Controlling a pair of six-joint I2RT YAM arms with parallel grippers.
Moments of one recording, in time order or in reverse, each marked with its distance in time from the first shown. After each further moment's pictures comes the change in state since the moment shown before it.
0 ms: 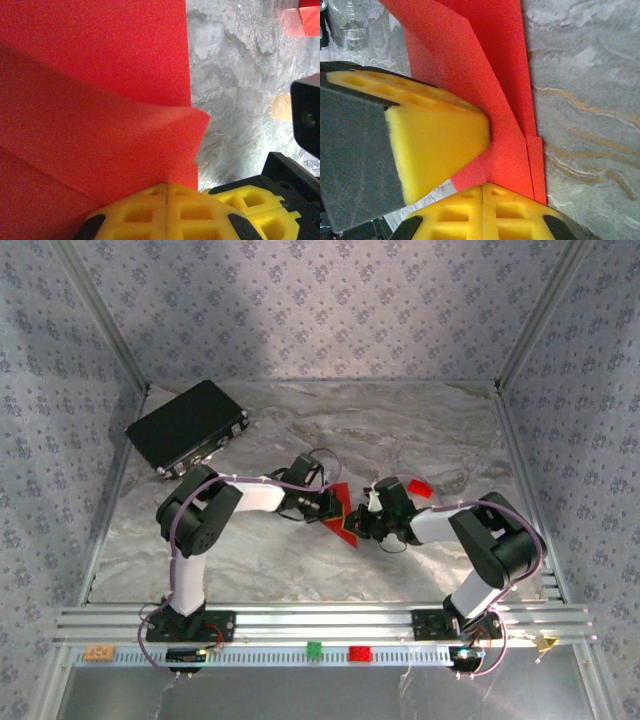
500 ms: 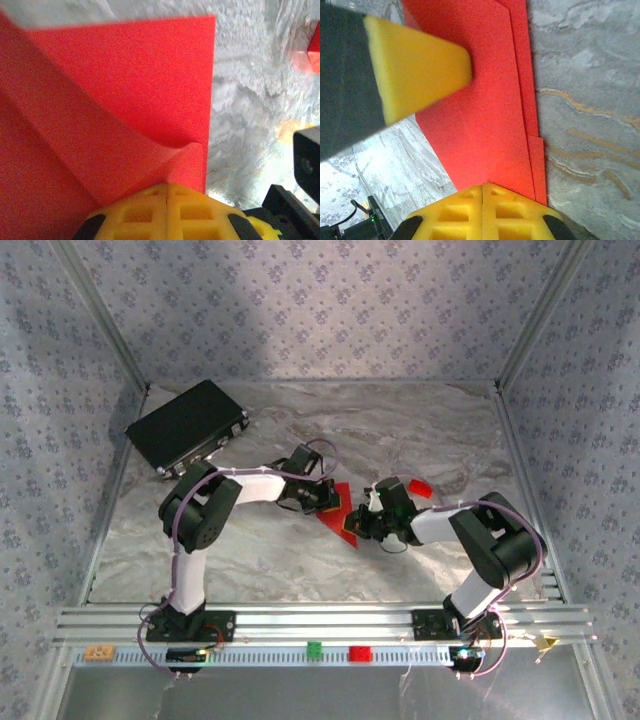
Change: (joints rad) left arm 0.051 0.038 0.103 -0.112 -0.039 0.003; right arm -0.005 0.000 -0.006 0.011 -0.007 -0.004
